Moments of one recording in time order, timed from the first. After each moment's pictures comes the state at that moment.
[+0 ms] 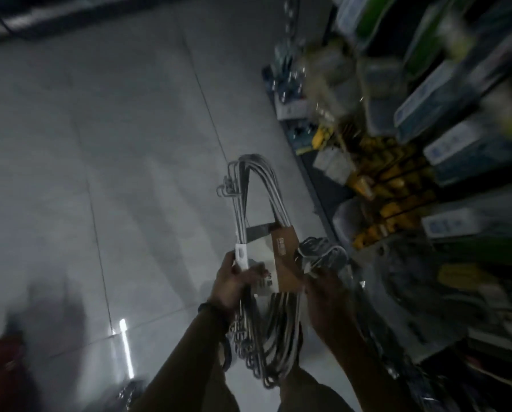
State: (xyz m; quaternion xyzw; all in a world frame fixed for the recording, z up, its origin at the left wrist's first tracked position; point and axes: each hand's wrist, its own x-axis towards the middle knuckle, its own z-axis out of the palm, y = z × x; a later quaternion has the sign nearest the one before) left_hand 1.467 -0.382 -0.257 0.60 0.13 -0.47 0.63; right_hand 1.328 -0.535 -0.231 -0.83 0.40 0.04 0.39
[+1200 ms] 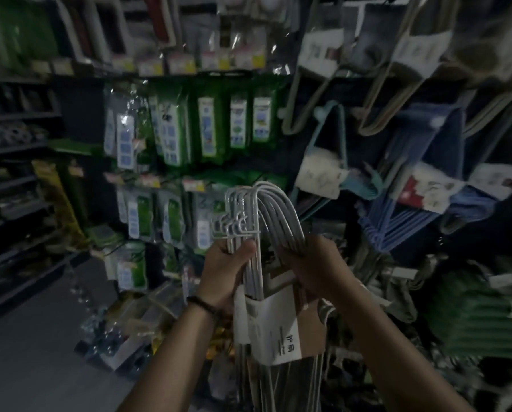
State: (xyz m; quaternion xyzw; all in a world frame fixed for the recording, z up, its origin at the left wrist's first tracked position) left_hand 1.326 -0.485 0.243 0.39 -0.51 -0.47 0.61; right_hand 1.138 -0.493 0.272 -0.70 0.60 -0.36 0.18
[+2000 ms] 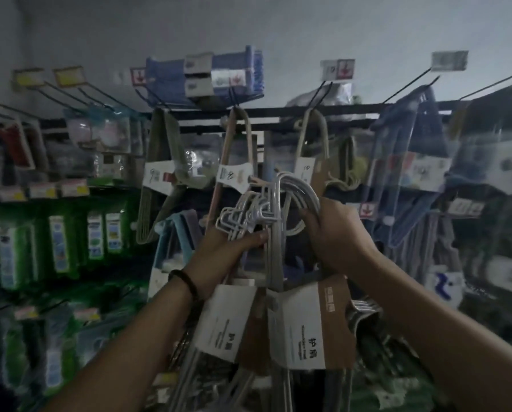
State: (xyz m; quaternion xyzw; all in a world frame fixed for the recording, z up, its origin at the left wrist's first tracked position) left_hand 0.976 -0.519 0.469 0.26 -0.71 -0.39 0.52; right_hand 0.762 -0.477 0.502 -0.65 0.59 -0.46 -0.13
